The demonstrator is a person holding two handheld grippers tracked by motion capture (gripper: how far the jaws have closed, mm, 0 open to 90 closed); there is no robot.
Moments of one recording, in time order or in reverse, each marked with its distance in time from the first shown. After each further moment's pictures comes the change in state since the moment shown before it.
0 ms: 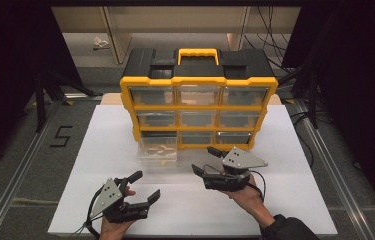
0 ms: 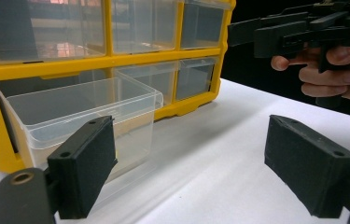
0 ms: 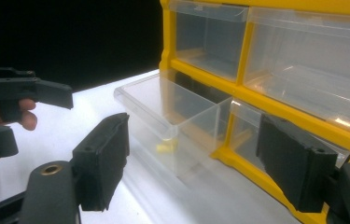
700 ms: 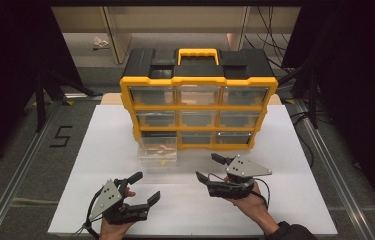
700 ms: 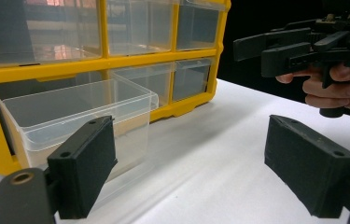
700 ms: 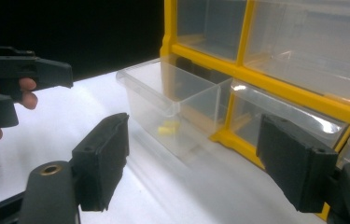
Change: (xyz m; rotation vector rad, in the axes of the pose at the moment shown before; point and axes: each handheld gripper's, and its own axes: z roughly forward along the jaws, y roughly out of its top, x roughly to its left) left arm -0.002 0.001 -0.003 -0.007 -0.008 0.006; right arm 0.003 -0.017 -0.012 0.015 -0.006 0.000
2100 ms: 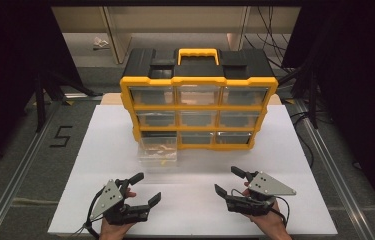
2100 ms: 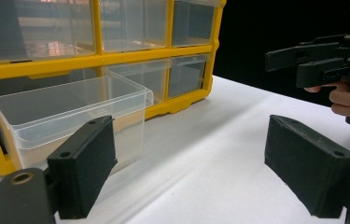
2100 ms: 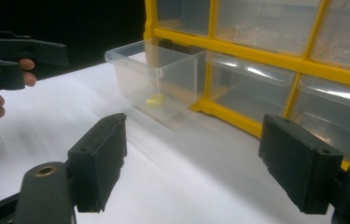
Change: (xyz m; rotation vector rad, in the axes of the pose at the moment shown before) left arm -0.001 -0.001 0.001 0.014 -0.018 0.005; right arm -0.001 -0.032 -0.048 -0.010 -0.068 0.050
